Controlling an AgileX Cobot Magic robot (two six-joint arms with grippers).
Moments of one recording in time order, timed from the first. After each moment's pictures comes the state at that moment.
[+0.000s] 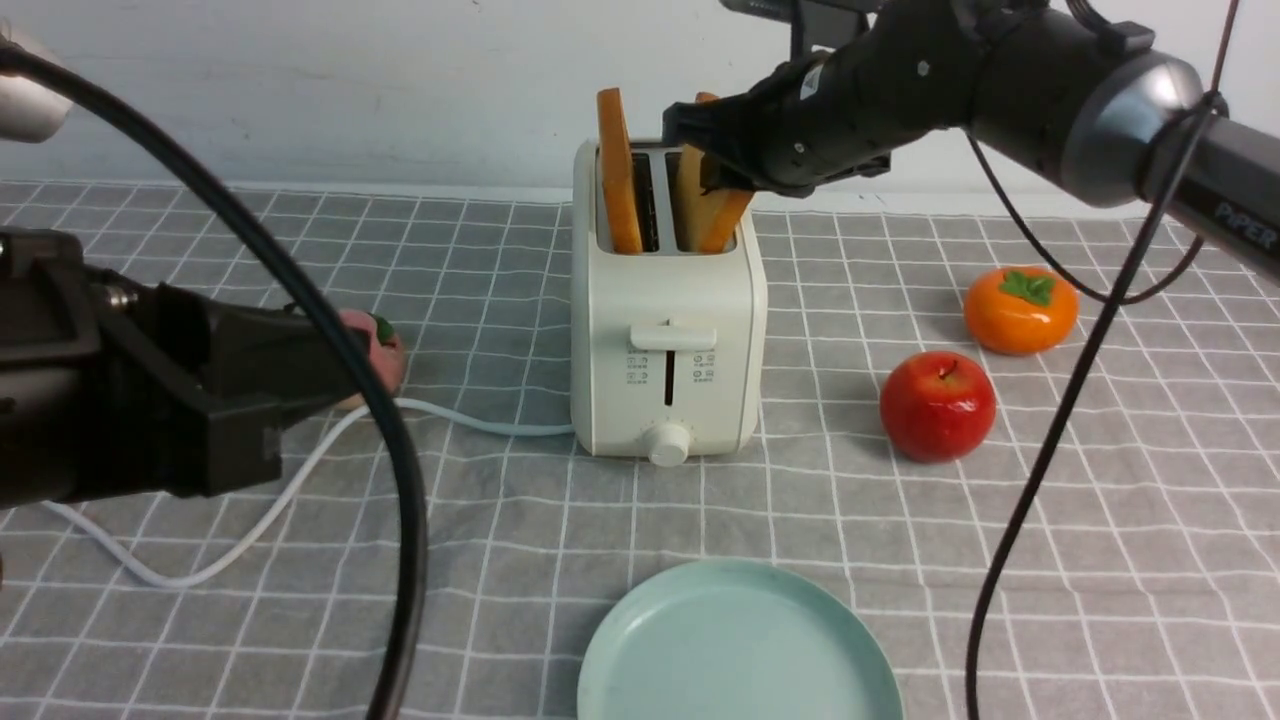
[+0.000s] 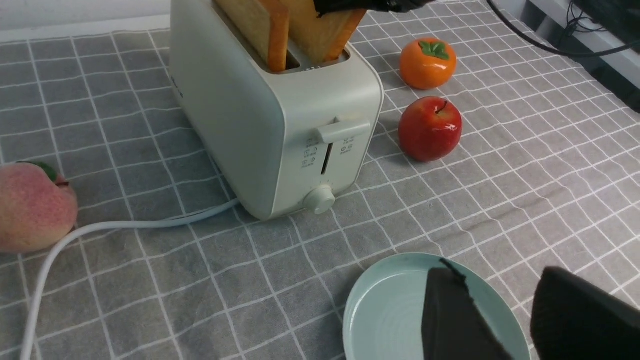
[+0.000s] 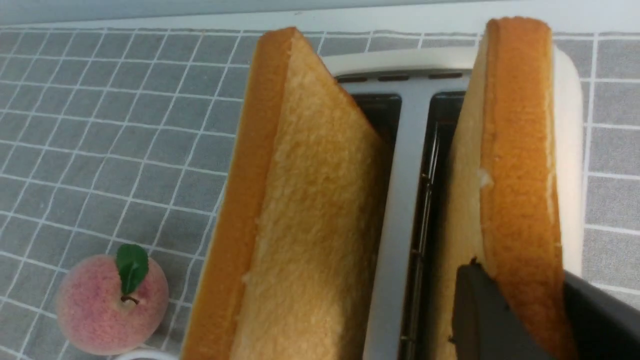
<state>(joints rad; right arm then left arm) 0.41 2.09 -2.02 0.15 0.62 0.23 -0.39 0.83 -0.88 -0.43 0.58 0.14</state>
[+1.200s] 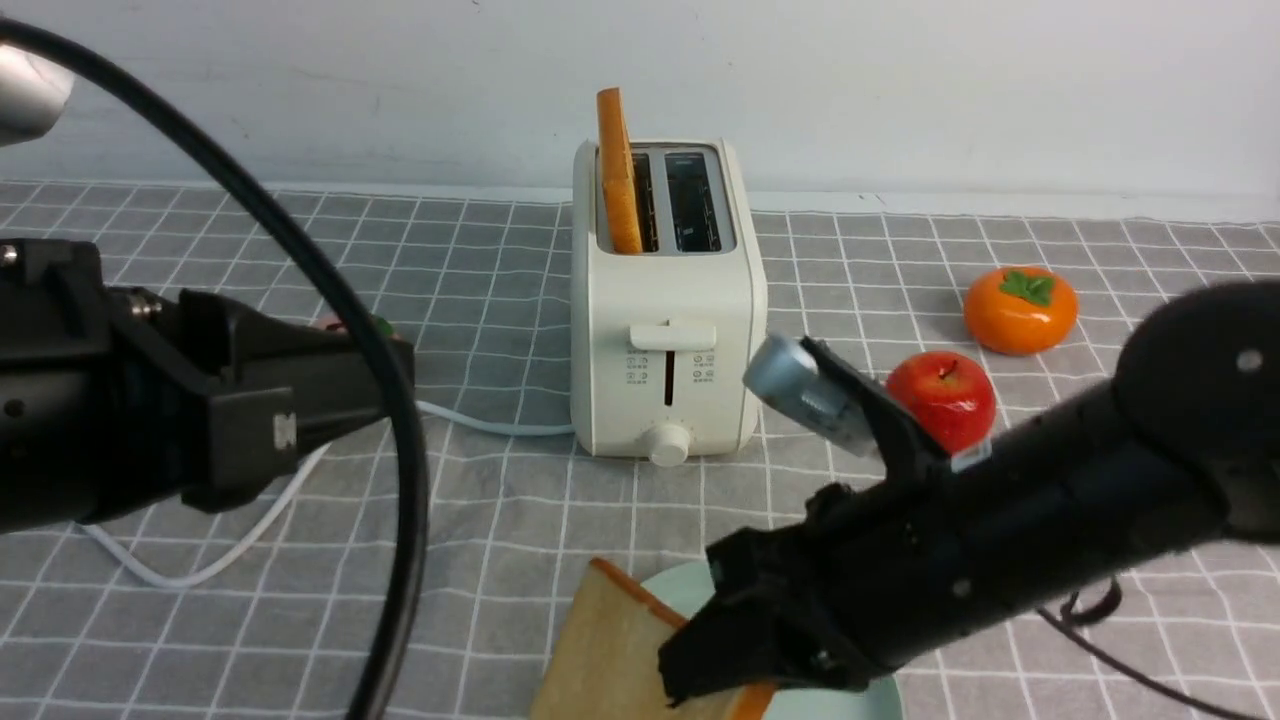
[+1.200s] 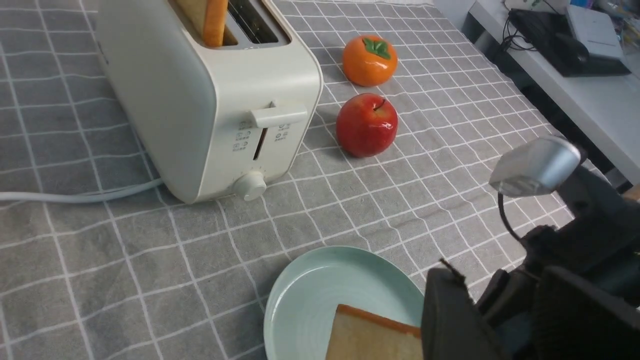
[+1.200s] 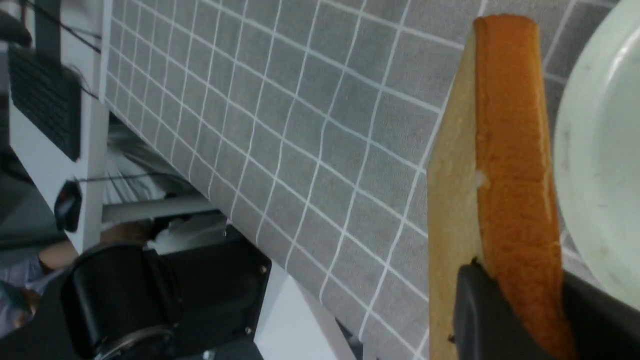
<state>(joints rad) 0.56 1.47 -0.90 1.11 0.74 -0.40 -0.39 0.83 -0.88 -0.58 0.61 0.14</state>
